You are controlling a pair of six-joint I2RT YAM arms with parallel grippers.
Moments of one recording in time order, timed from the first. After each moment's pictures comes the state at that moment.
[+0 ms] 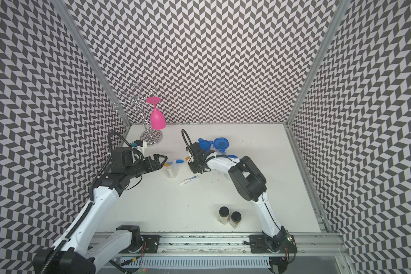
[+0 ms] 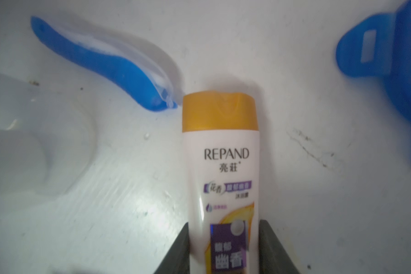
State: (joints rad) left arm -0.08 1.01 0.84 -0.44 0.44 -0.41; right arm 0.73 2.18 1.58 -0.44 -0.04 0.10
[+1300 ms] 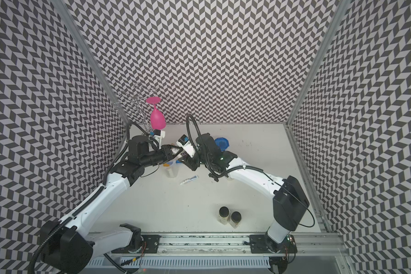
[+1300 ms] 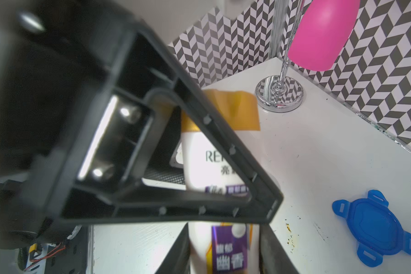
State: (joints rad) left arm -0.31 1.17 0.96 -0.21 0.51 -0.74; right arm 0.83 1.65 1.36 -0.20 -0.30 -0.09
